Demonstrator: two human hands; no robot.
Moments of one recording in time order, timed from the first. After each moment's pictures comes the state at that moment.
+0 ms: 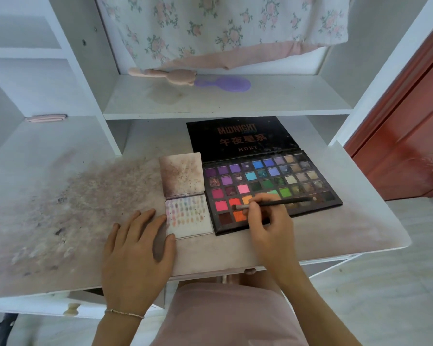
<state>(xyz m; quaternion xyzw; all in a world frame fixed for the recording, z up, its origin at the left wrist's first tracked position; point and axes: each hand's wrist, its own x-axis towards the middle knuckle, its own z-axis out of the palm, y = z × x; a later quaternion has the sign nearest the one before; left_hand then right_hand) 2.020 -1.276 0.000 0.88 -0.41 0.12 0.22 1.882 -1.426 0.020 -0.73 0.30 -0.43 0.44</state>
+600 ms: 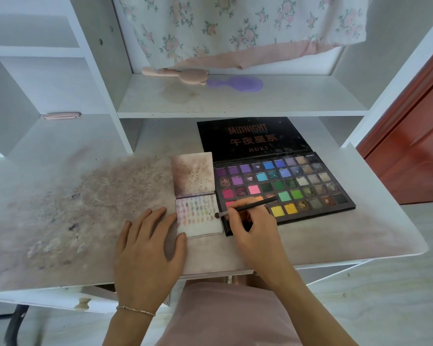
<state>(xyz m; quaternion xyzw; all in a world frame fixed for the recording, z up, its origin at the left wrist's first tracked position) 2.020 -1.276 -0.001 0.88 -0.41 0.11 0.22 1.907 -1.414 0.019 -0.80 0.28 -0.33 0.41</state>
